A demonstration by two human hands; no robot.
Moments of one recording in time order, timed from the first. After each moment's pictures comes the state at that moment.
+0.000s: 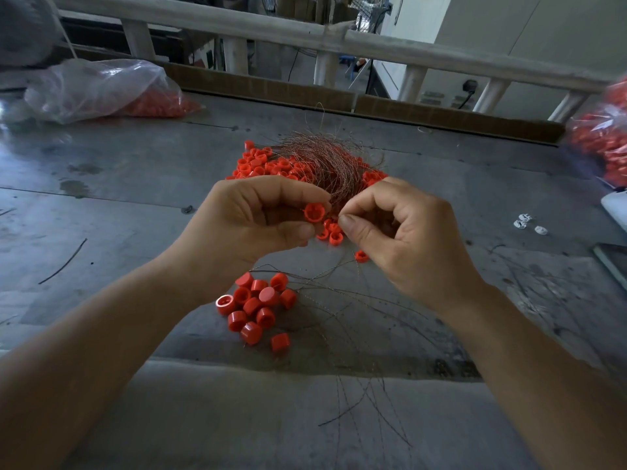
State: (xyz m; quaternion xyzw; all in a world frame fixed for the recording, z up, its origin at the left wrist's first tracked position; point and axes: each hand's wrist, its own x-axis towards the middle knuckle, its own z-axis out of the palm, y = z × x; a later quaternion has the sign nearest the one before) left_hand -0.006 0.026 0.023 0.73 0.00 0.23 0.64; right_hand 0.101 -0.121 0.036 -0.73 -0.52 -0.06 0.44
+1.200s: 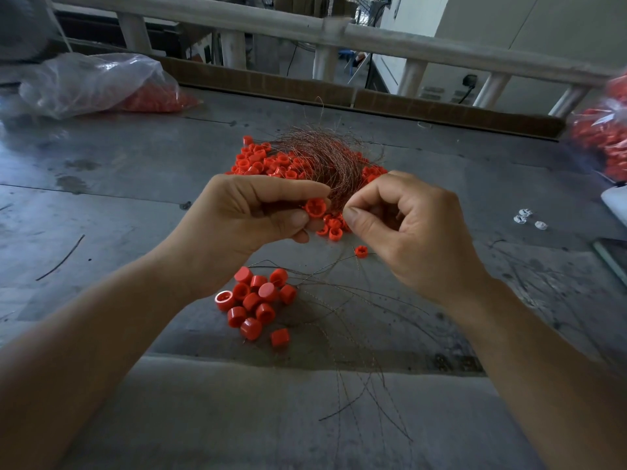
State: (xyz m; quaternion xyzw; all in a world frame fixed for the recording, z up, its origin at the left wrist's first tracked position) left_hand -0.008 0.031 0.022 0.73 -0.01 0.21 0.64; right_hand 0.101 -0.121 0.039 -0.74 -0.52 -0.07 0.43
